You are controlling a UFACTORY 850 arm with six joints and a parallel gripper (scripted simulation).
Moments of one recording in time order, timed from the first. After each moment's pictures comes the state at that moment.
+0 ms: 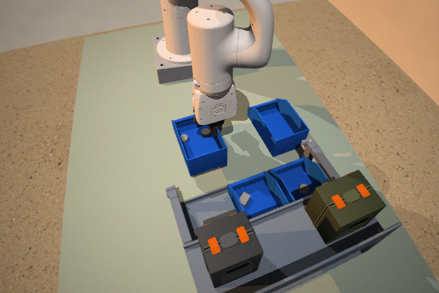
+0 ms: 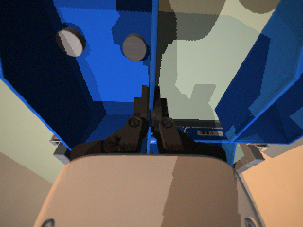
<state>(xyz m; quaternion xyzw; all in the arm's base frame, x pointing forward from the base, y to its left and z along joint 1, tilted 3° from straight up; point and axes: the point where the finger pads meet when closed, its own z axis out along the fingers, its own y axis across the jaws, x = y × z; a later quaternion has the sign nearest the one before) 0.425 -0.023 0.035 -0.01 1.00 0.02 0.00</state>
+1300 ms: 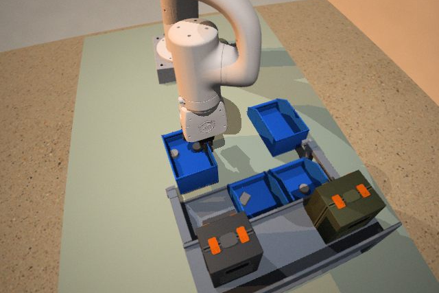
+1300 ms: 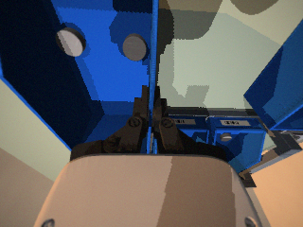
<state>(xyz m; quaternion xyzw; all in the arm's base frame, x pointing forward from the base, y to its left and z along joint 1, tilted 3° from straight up) 0.463 -0.061 0.031 -0.01 1.00 0.03 0.00</state>
